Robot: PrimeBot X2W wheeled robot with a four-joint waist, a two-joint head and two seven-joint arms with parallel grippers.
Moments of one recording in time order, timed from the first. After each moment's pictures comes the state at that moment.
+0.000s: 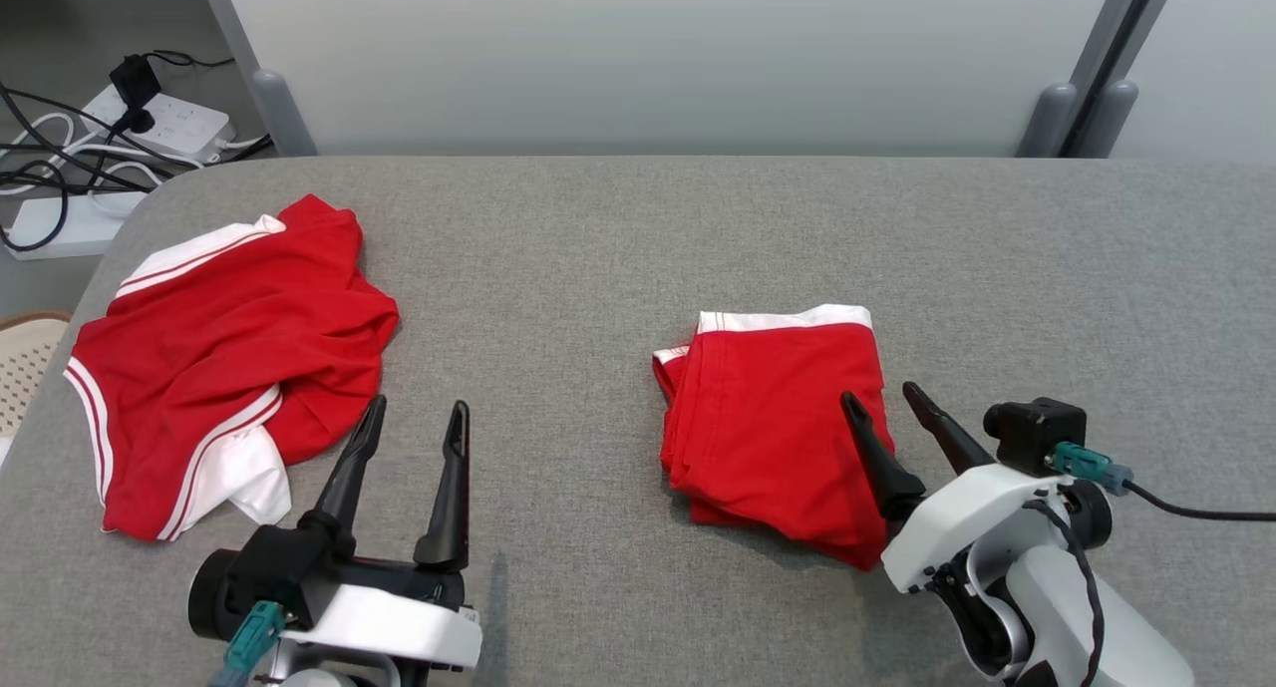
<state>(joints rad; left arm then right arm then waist) -0.04 0.05 -0.16 0.08 -0.22 -0.01 -0.26 -0.44 -0.13 0.48 0.66 0.62 0.13 -0.21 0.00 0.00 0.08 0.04</state>
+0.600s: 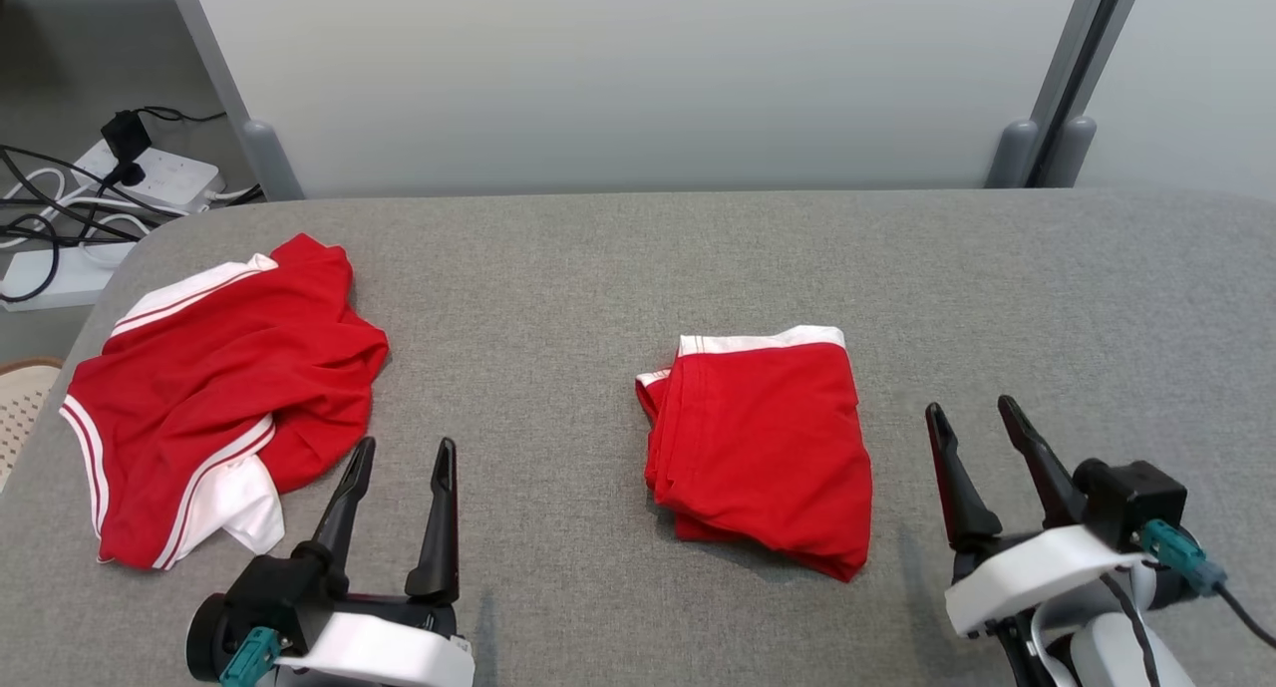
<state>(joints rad) 0.00 0.05 -0.15 0.11 -0.26 0.02 -0.26 -0.23 -0.08 0.18 0.41 0.31 0.13 -0.25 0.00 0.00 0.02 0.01</state>
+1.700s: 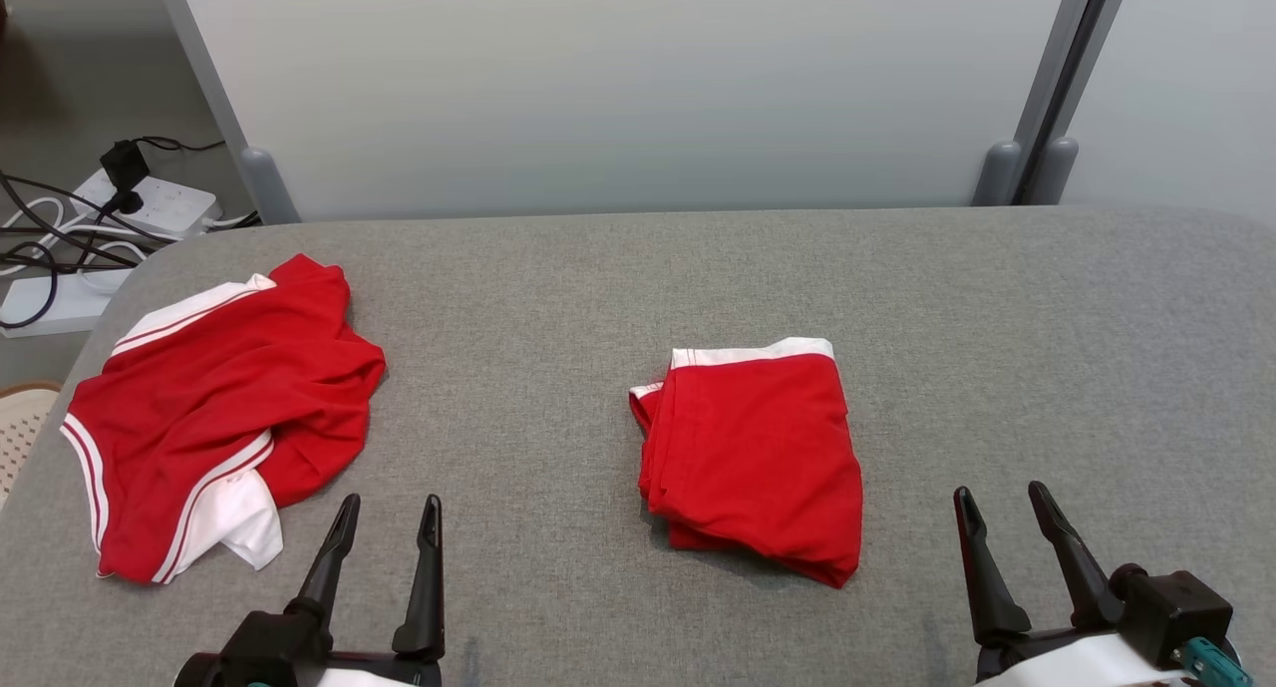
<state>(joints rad) 0.09 0.05 -0.11 0.09 -0.21 0.02 -0.26 0.03 -0.04 0.10 0.18 0.26 0.13 -0.25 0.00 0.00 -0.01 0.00</state>
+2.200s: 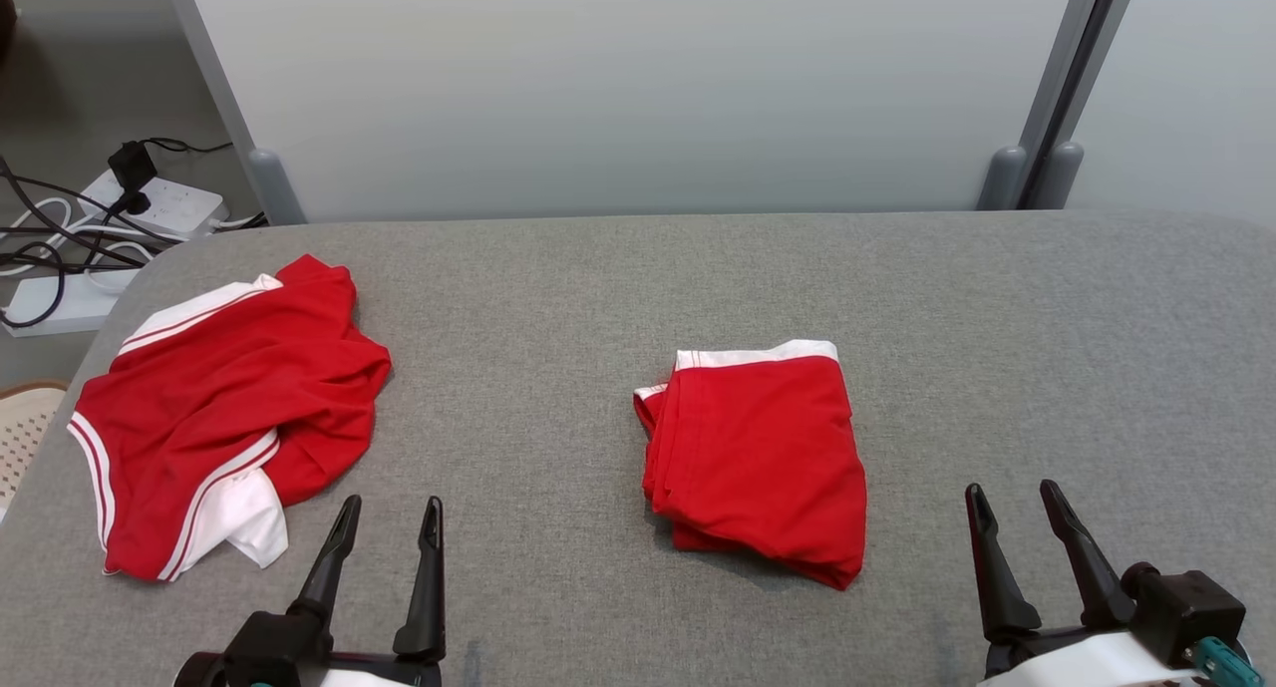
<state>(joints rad) 0.10 0.05 -0.11 0.09 -0.20 0.02 -0.26 0.03 -0.04 0.08 0.18 0.26 0.13 -0.25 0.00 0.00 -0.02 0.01</state>
